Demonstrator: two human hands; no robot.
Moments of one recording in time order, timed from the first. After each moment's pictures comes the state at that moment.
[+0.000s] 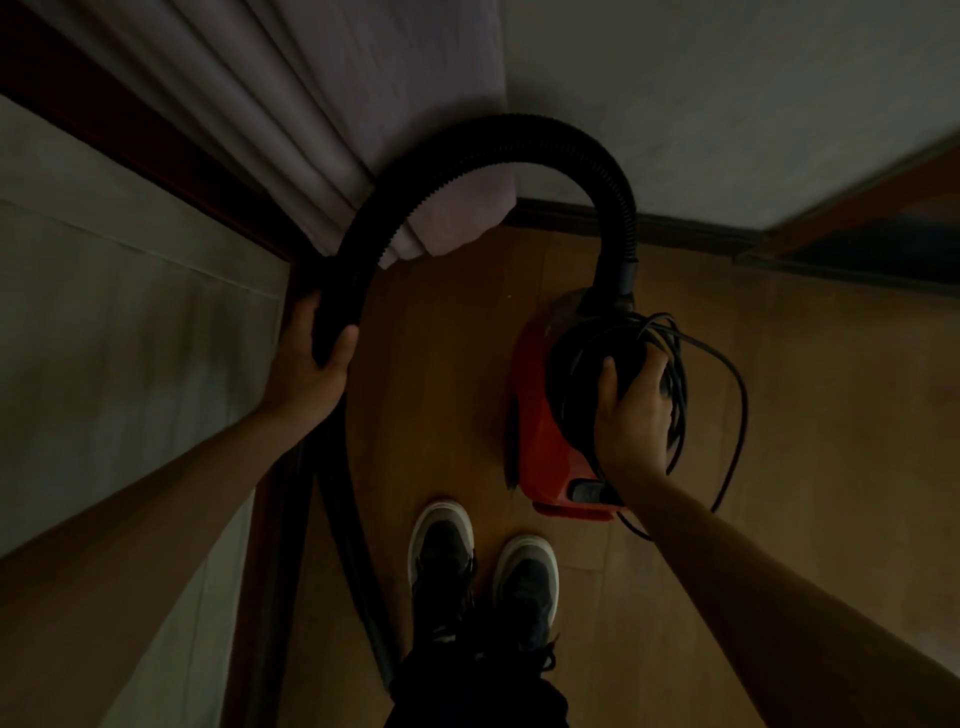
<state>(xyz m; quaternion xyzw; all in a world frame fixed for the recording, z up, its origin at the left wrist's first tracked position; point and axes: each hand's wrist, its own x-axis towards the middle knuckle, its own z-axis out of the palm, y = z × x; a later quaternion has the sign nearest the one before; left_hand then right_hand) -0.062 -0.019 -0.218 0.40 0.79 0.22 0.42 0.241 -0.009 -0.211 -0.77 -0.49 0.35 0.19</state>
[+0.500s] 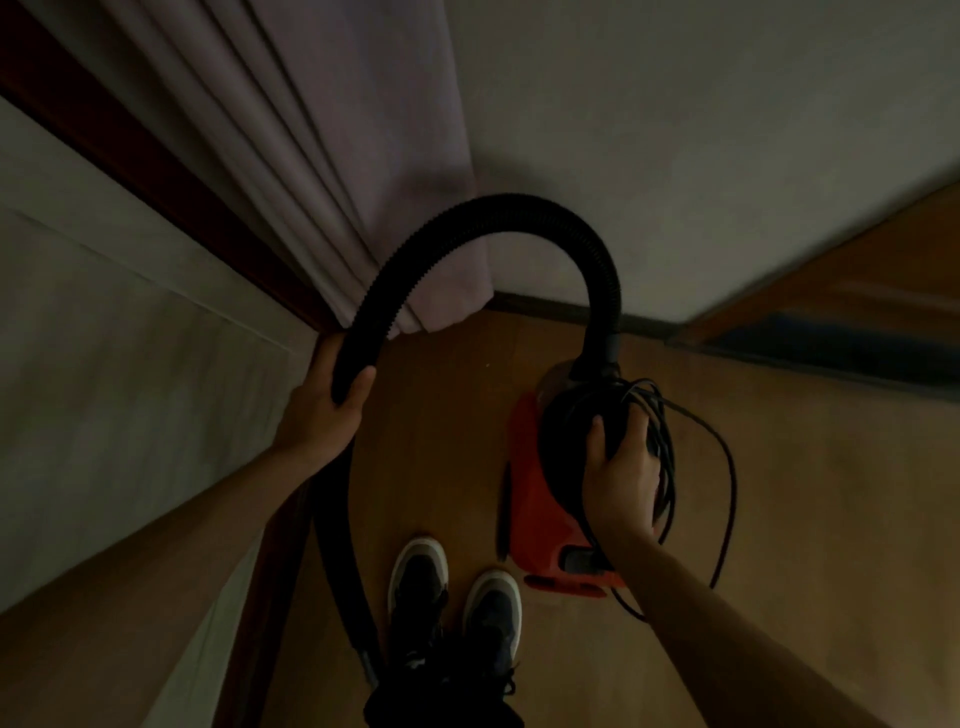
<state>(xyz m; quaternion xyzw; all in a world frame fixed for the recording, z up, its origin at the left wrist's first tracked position) -0.034 -0.023 -0.101 0.42 0.77 0.24 0.42 0.264 -0.020 -0.088 -0.77 -0.49 0.35 0.19</state>
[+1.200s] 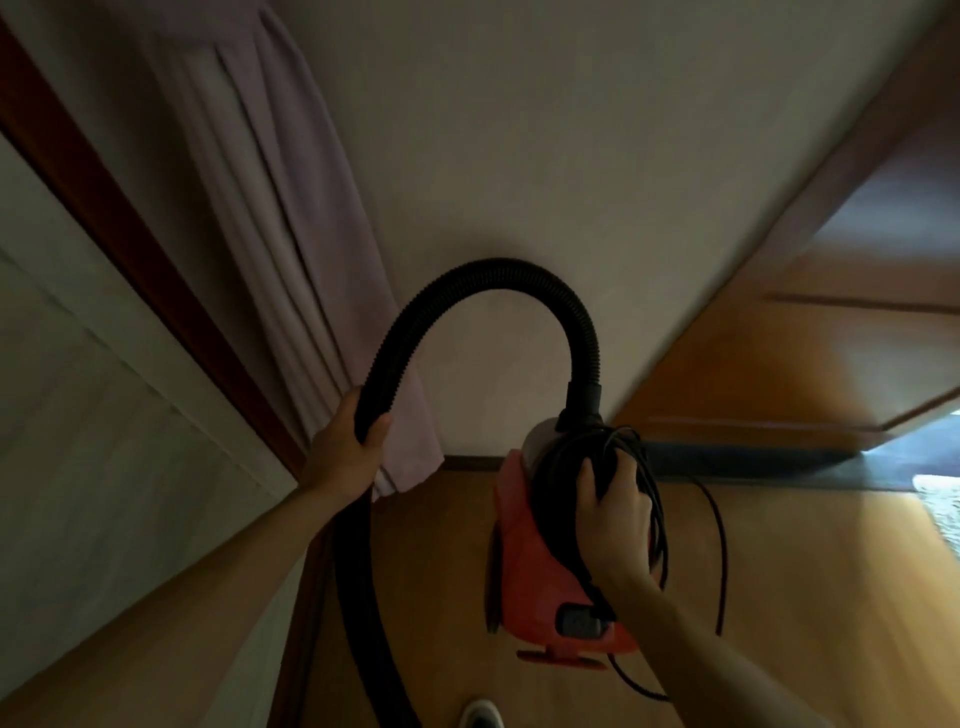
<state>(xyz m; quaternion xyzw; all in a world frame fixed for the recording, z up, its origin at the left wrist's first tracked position) 0.003 0.010 0.179 0.52 0.70 0.31 0.38 0.283 -0.040 0.183 -0.77 -0.49 0.25 0.32</state>
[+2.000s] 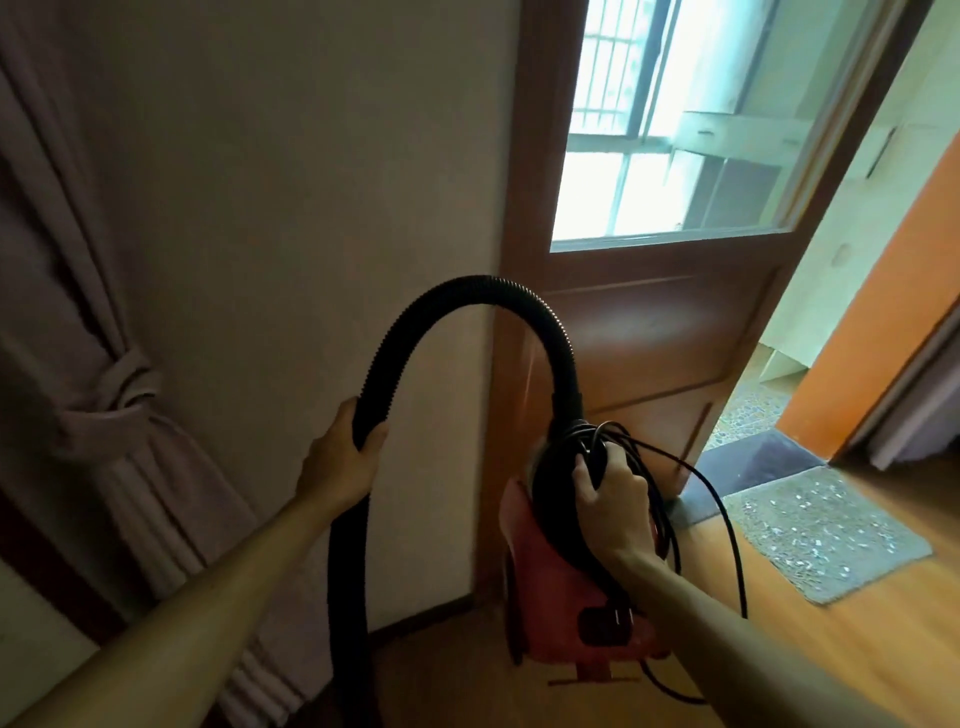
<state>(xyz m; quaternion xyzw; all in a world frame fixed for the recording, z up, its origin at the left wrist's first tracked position) 0.173 0.018 0.510 0.68 0.56 0.34 0.32 0.434 -0.110 0.499 -0.77 -0.46 0.07 0.44</state>
